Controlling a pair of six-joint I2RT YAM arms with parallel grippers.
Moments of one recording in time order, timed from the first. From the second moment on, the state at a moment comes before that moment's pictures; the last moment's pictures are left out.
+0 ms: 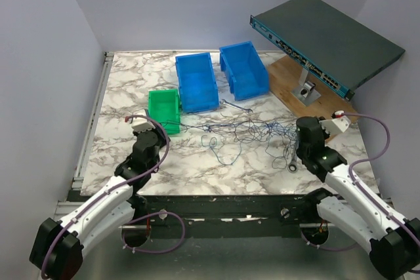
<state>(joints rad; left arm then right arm) -0.54 0.71 0.29 0.18 -0.59 -0.48 0.41 0.82 0.51 -0.25 0.88 0.91</state>
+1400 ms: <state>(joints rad) -0.54 0.78 0.31 0.31 -0.28 -0.36 0.78 1.72 0.94 0.11 0.00 0.07</state>
